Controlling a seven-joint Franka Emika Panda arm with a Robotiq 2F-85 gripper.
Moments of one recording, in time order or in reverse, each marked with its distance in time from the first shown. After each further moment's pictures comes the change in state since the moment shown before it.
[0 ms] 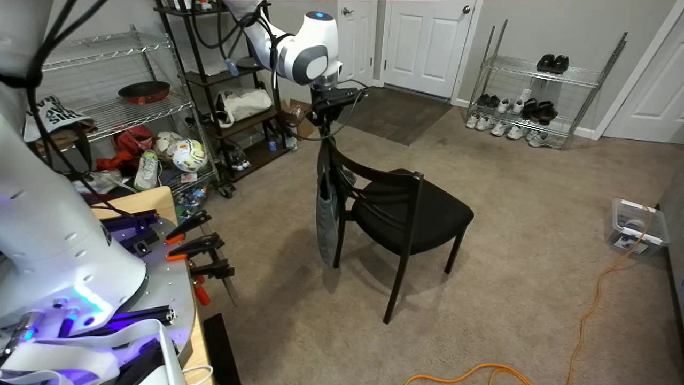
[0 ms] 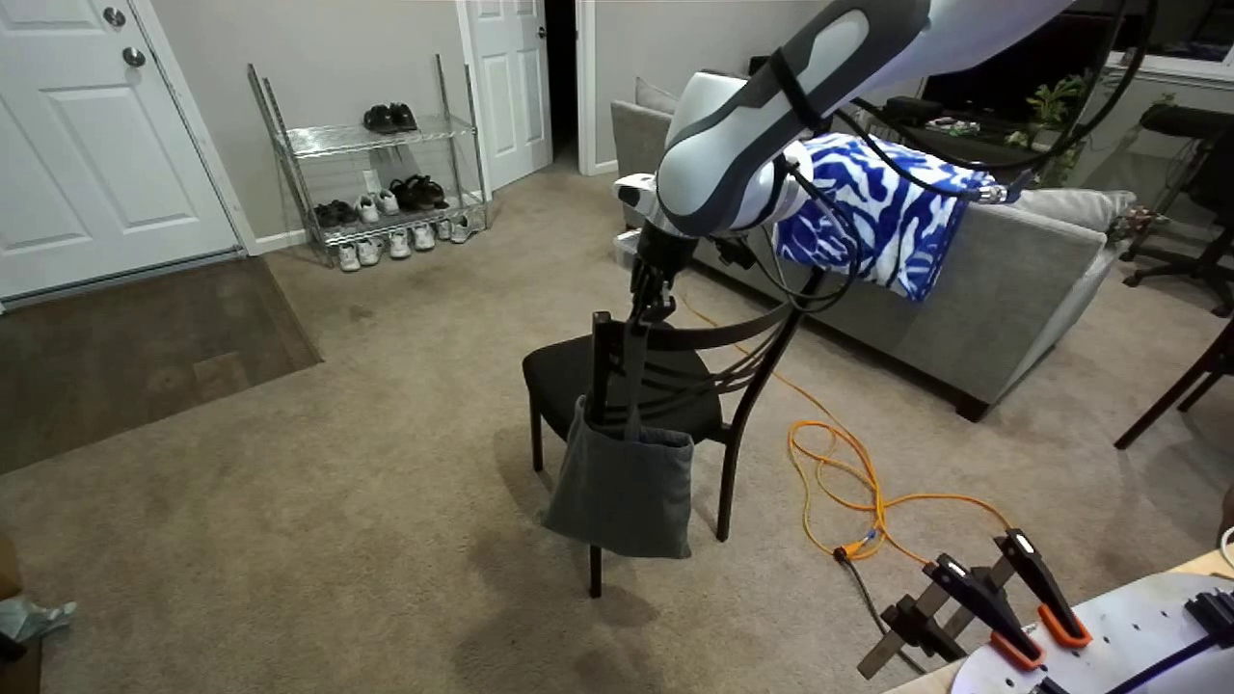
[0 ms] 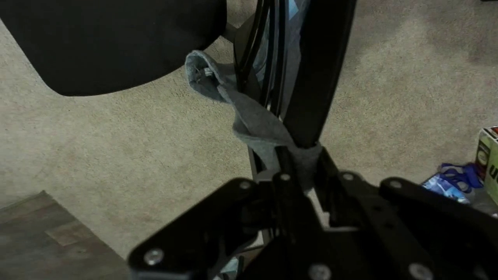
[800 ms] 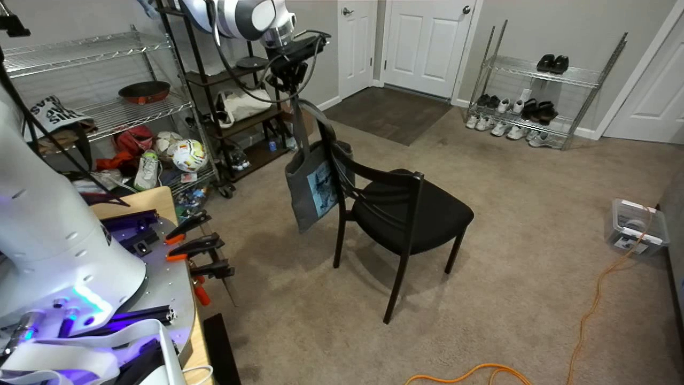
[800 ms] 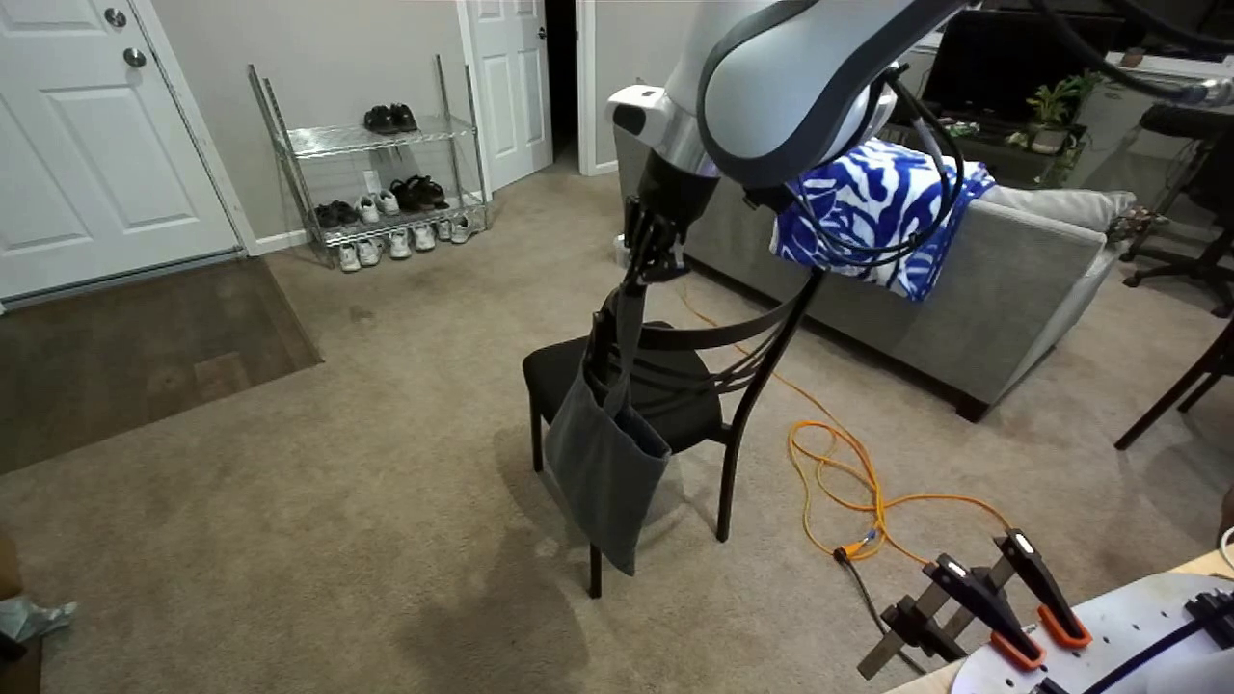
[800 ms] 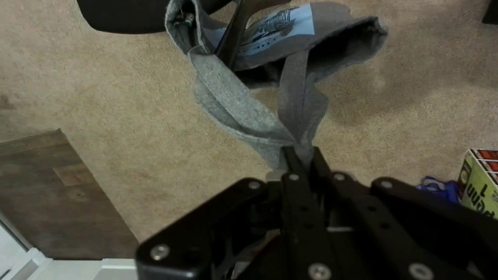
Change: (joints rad) arm 0.021 -0.416 0.095 -0.340 -0.009 0.061 0.015
